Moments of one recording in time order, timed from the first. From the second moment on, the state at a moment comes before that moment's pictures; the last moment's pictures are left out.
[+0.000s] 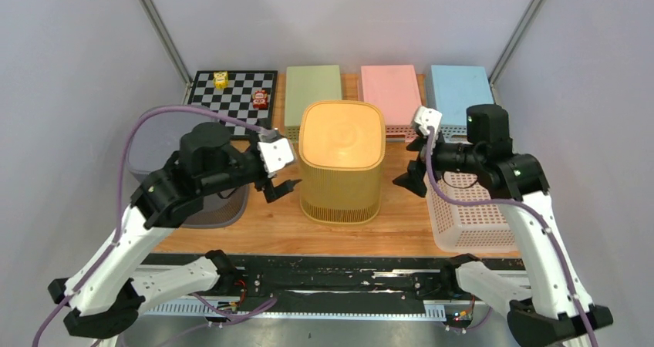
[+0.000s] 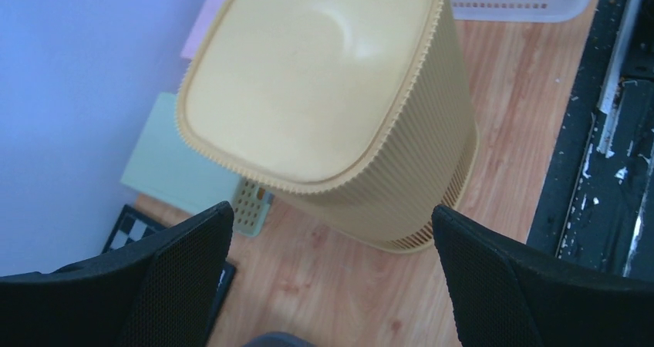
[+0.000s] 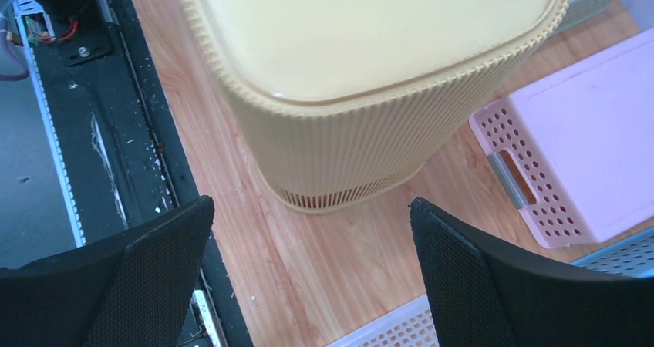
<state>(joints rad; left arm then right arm) -0.80 0.94 1.35 -0.78 0.23 0.50 0.28 1.00 1.29 -0.94 -0.75 -0.52</state>
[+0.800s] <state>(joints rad) -0.53 0.42 1.29 -1.11 0.41 0.63 0.23 0.50 1.60 -1.59 -1.00 -0.97</state>
